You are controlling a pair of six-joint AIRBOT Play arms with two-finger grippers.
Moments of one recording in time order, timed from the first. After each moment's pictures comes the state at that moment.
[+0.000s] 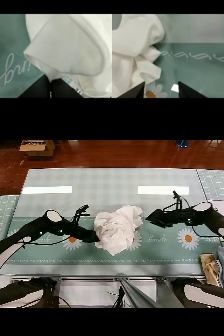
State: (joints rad) left arm -0.32 -1.33 0.67 0.63 -1.02 -1.05; right arm -0.08 -1.35 0.75 -0.65 0.98 1.16
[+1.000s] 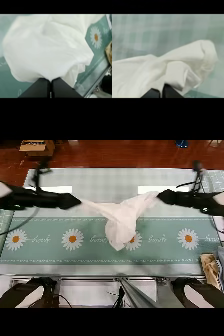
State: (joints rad) left arm -0.04 -1.03 1.02 0.66 -1.18 -1.10; right arm -0.07 -1.03 0.88 -0.67 0.84 1.10
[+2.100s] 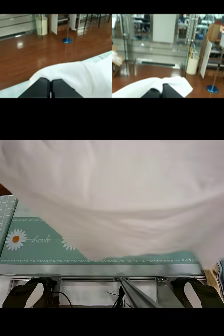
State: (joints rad) left arm 0.18 -0.72 1.91 0.90 -1.37 -1.33; right arm -0.26 -0.66 1.73 -1.17 1.00 1.35
